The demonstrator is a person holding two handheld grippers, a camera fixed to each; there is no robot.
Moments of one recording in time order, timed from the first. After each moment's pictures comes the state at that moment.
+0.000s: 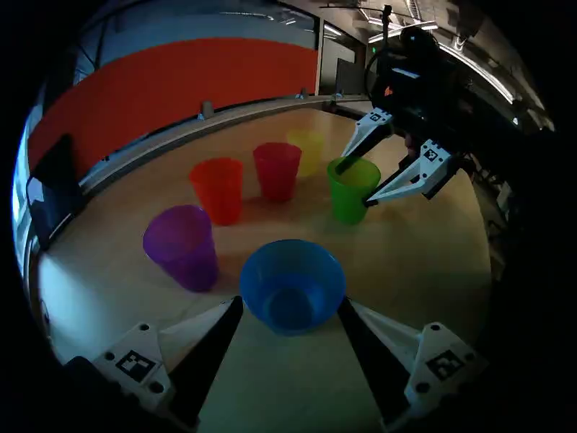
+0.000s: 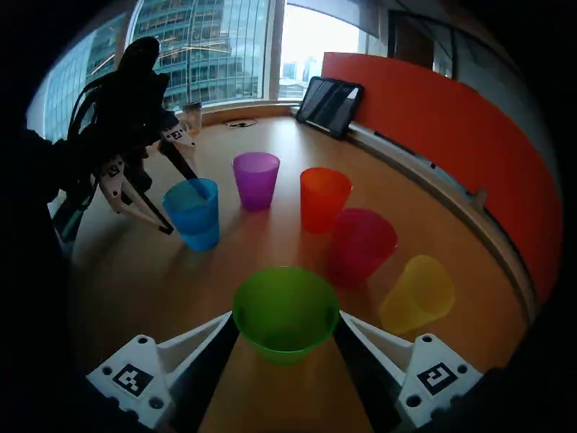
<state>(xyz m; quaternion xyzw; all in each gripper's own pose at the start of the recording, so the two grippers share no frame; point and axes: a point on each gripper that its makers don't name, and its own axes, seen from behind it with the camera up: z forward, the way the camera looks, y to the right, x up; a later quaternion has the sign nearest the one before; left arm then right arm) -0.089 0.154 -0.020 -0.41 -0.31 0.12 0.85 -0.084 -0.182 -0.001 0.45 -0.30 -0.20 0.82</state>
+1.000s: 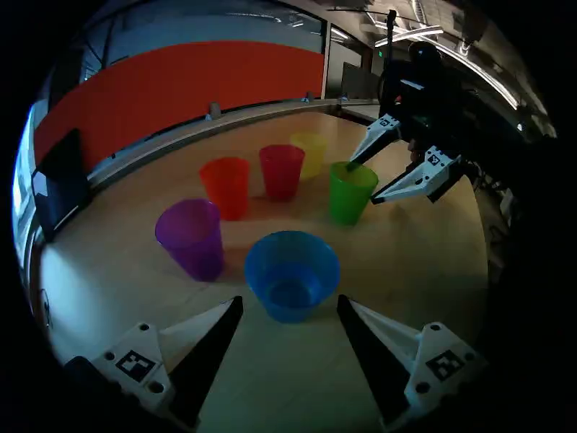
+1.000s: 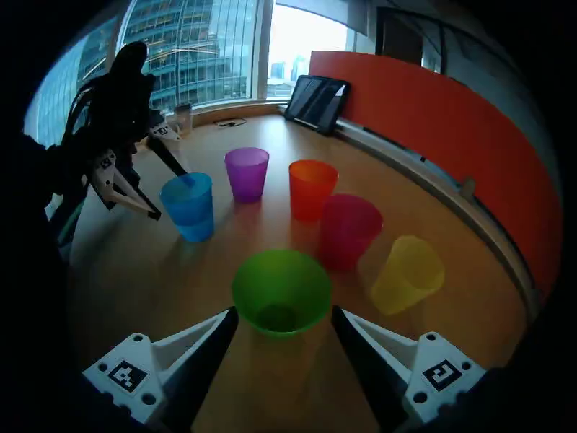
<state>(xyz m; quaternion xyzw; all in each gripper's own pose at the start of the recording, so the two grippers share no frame) -0.081 0.138 -0.032 -0.40 -0.31 0.12 0.85 -0.082 -0.159 -0.013 0.42 -0.31 -0.19 0.83</state>
